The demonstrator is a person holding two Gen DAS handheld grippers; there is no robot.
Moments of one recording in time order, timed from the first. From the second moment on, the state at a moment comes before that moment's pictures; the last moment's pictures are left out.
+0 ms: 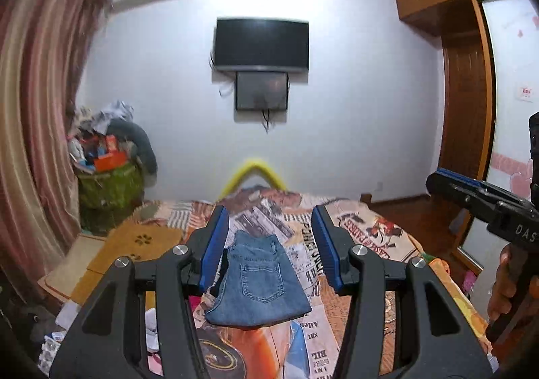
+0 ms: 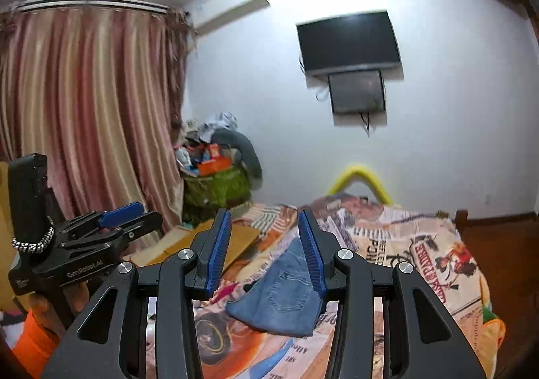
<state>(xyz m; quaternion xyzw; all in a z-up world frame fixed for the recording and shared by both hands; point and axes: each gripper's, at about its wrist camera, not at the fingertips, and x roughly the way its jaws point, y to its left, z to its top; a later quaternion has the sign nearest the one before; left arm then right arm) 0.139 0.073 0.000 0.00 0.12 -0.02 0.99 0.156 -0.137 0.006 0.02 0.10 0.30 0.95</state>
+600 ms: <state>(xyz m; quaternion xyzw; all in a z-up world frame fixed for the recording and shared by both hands) 0.051 0.069 -0.013 -0.02 0.07 0.01 1.00 0.091 -0.131 -0.017 0.01 0.07 0.26 0.96</state>
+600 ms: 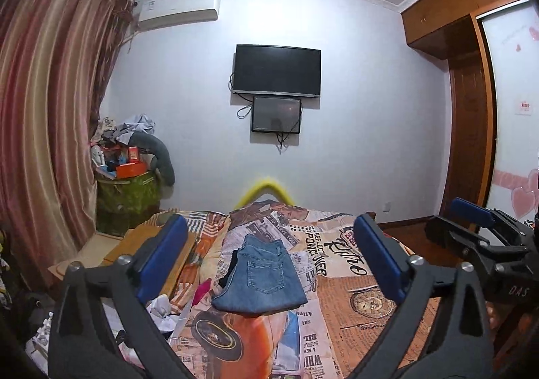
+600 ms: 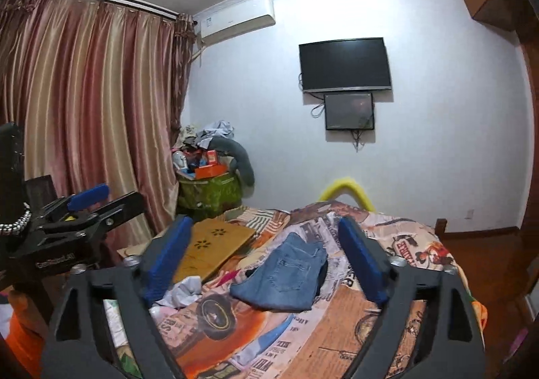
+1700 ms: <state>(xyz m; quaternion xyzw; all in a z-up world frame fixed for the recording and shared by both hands) 0.059 0.065 -0.033 -0.02 0.09 0.01 1.00 0.089 -0.142 -0.031 0.03 0.10 0.24 0.97</state>
